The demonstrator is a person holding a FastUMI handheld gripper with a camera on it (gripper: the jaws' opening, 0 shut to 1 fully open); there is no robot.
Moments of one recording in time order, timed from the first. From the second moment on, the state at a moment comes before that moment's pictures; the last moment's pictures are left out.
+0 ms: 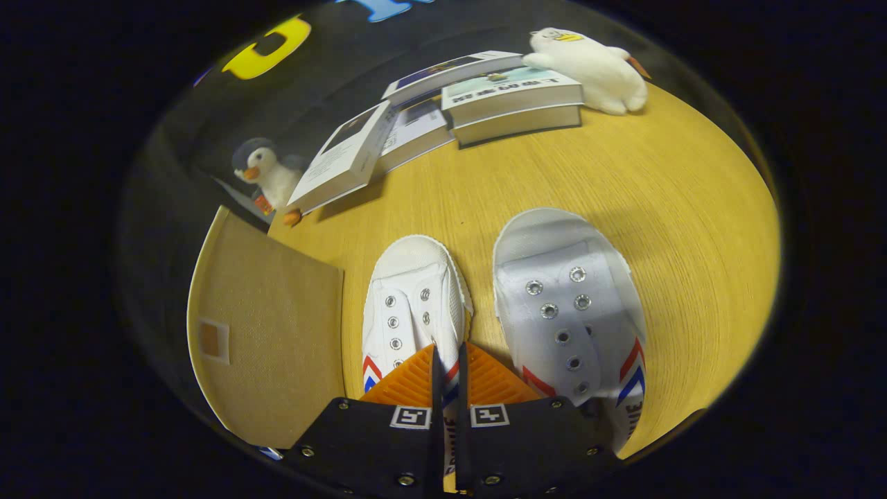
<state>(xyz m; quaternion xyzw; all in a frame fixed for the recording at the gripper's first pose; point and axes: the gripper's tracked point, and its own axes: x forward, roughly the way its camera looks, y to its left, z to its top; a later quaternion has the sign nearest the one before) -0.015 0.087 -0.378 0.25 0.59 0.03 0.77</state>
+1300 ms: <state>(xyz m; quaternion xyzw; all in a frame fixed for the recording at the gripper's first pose) 0.035 0.194 -0.168 0.35 0.49 0.10 0.80</state>
